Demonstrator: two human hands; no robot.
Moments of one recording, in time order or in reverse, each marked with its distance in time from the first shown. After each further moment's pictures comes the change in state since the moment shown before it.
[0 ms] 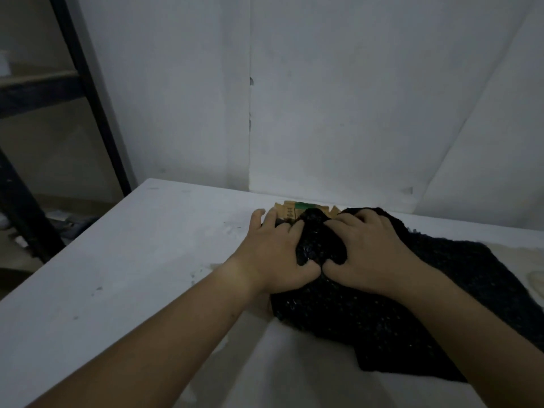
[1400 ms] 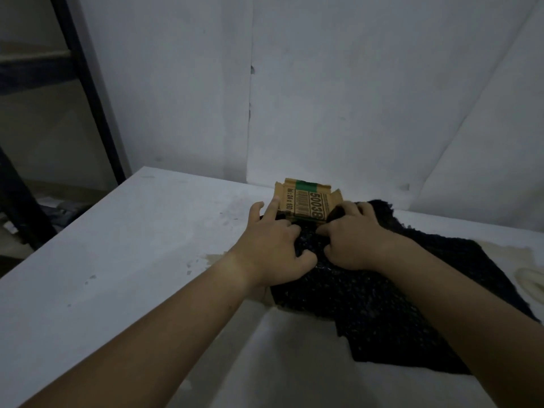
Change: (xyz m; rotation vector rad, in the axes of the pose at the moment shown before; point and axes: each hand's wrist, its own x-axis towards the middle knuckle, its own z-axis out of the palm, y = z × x) left_hand 0.003 -0.001 0.008 -0.074 0.076 0.022; right_hand 0.038 -0.007 -0.001 -0.208 -0.338 -0.017
